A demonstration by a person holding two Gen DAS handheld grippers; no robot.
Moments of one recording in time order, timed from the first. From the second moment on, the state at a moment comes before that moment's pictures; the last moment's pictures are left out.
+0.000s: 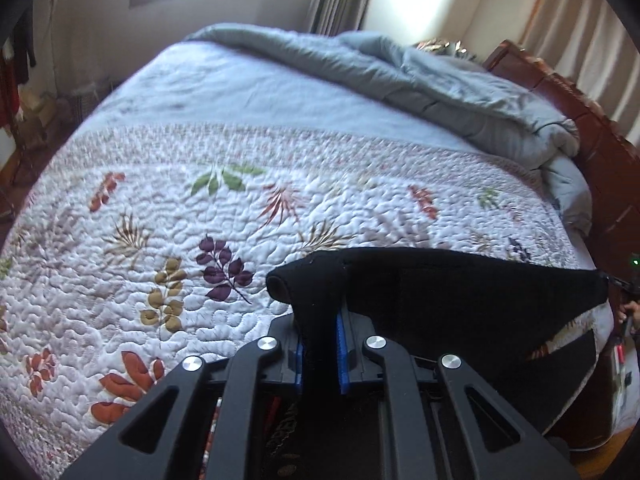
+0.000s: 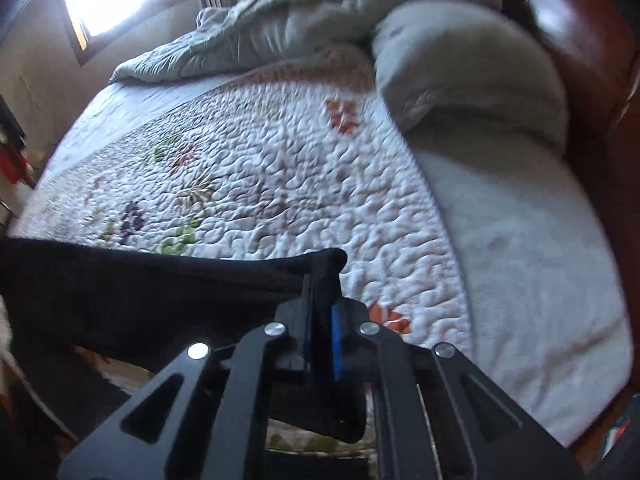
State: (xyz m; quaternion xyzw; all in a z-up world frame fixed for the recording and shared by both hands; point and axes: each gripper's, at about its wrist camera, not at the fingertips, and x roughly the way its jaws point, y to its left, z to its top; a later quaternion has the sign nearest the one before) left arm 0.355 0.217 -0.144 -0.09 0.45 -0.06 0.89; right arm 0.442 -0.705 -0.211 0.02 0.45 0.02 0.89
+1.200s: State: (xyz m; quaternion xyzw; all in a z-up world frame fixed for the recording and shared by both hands) left arm 0.128 0.226 -0.271 -0.01 0.55 0.00 0.84; right arm 0.204 -0.655 -0.331 0.16 0.50 -0.09 0.85
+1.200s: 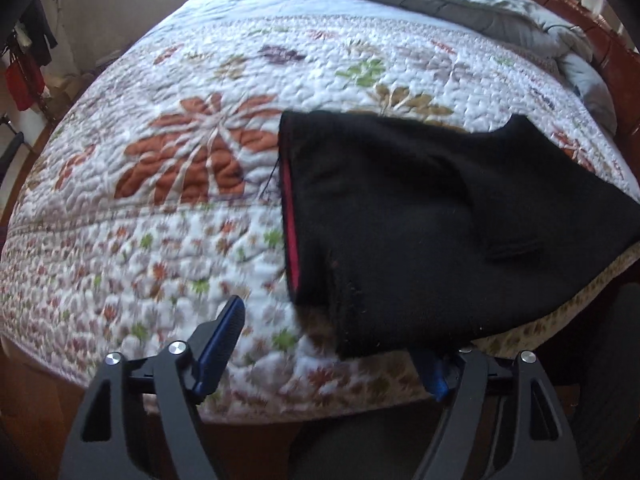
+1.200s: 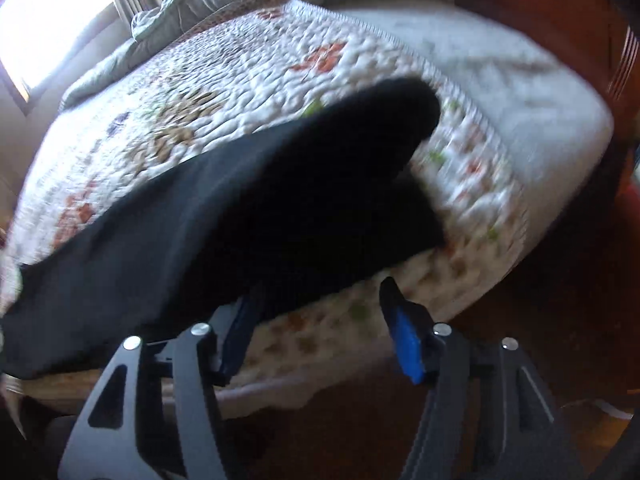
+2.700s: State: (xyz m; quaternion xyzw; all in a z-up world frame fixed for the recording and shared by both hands) left arm 0.131 0.245 -0.296 -0.19 0.57 0.00 0.80; right arm 0.170 -0.723 -0.342 0.53 0.35 -0.05 0.77
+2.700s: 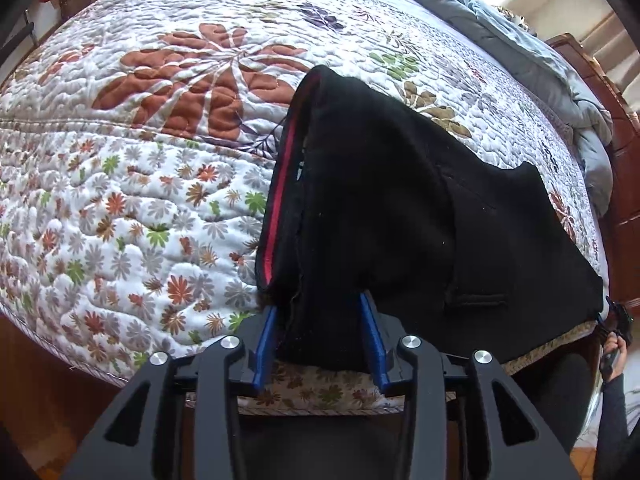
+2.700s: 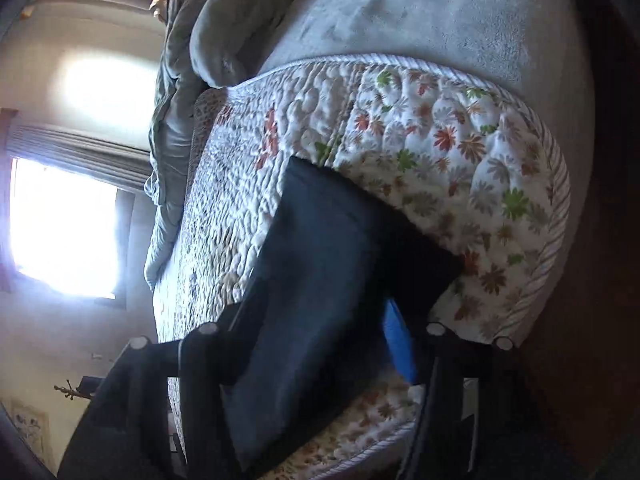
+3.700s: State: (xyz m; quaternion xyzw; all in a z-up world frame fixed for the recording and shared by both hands) left arm 0.140 0.243 -0.294 -0.20 0.56 -0.01 0.80; right arm 0.155 -0.587 -0.368 0.55 0.40 0.10 0.72
